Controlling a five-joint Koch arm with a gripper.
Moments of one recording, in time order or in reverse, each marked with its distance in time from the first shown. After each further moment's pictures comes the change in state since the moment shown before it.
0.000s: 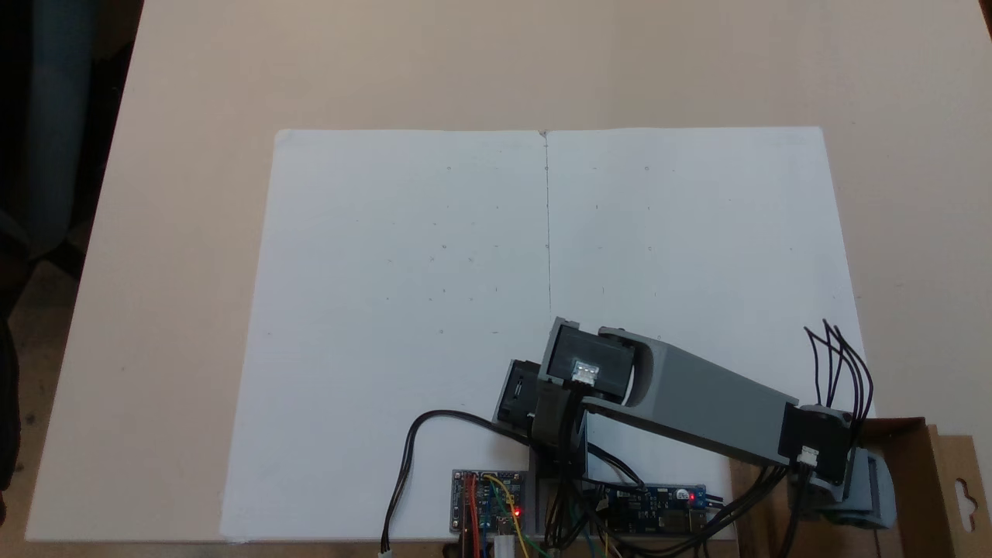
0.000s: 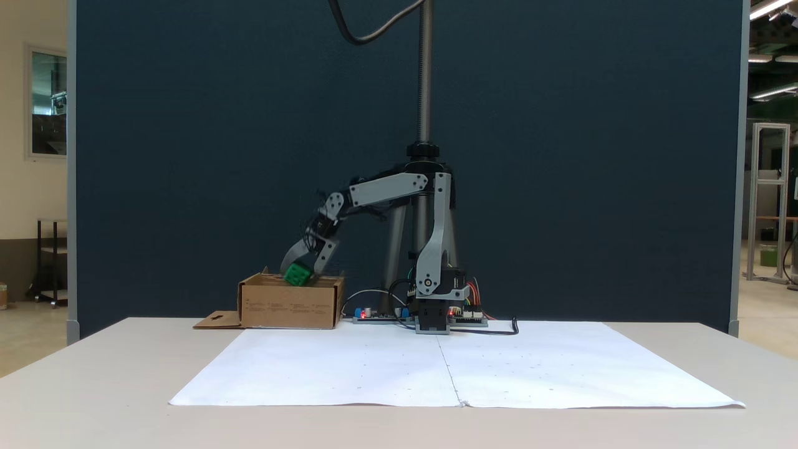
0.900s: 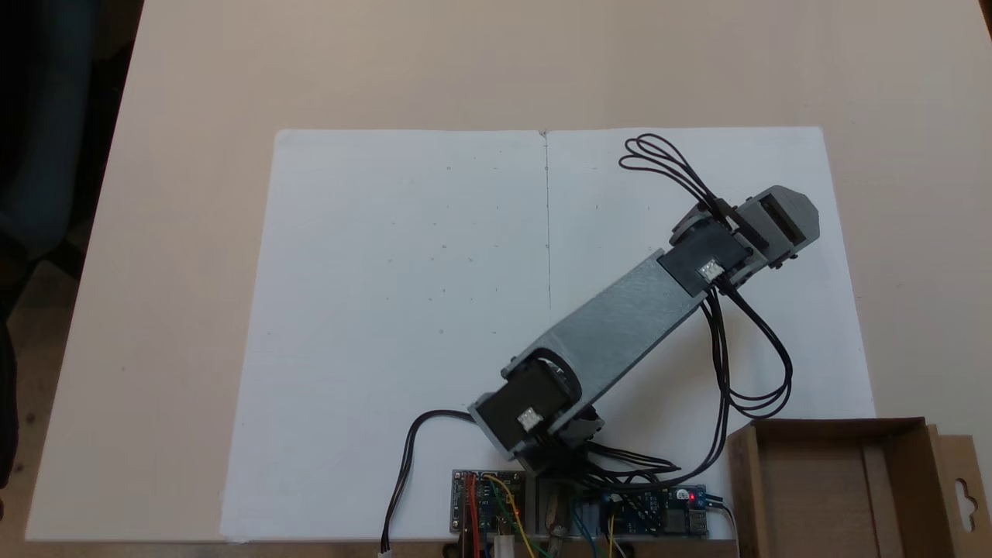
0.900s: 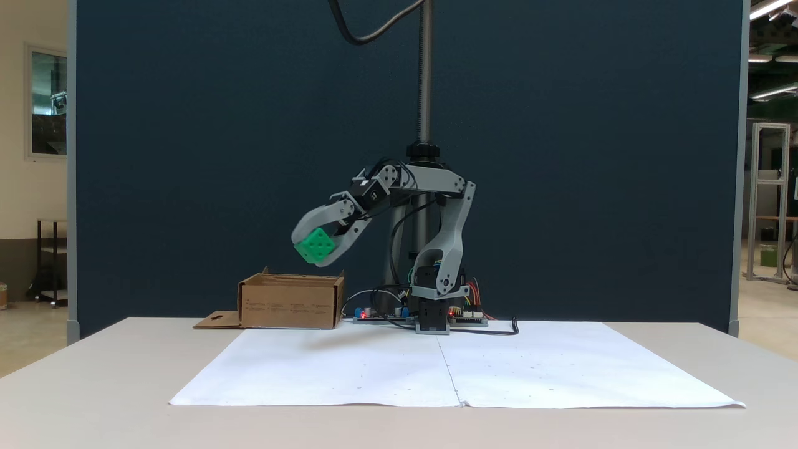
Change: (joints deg) arm -53.1 18.8 2.1 1.5 21.2
